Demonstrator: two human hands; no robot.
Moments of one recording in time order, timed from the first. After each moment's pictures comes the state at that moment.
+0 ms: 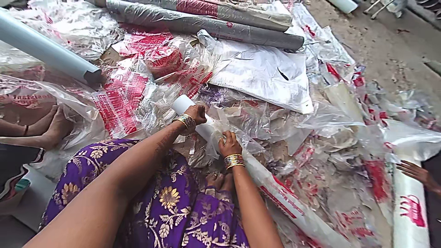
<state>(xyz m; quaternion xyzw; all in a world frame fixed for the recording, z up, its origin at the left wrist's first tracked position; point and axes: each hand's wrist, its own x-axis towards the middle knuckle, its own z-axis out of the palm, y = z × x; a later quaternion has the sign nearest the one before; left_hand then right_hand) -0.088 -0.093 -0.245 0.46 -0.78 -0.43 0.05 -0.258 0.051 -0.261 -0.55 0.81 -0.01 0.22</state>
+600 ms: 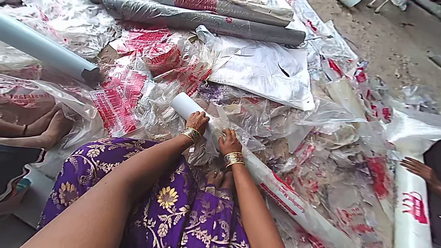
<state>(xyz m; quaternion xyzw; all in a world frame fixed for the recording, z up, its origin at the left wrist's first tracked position) -0.111 -0.041 -0.262 0.48 -0.84 -0.25 -0.01 -0.258 0.050 -0.261 -0.55 0.80 -0.01 0.23</state>
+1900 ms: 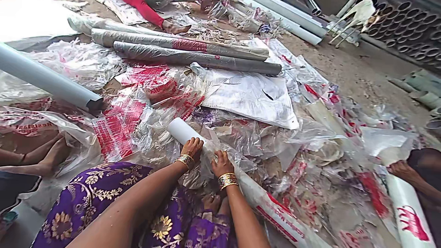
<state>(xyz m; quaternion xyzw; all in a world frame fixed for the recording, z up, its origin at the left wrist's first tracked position) -0.119 -0.026 -0.252 0.48 -0.84 -0.23 -0.10 -0.259 0.054 -0.255 -0.55 0.79 0.00 0.27</state>
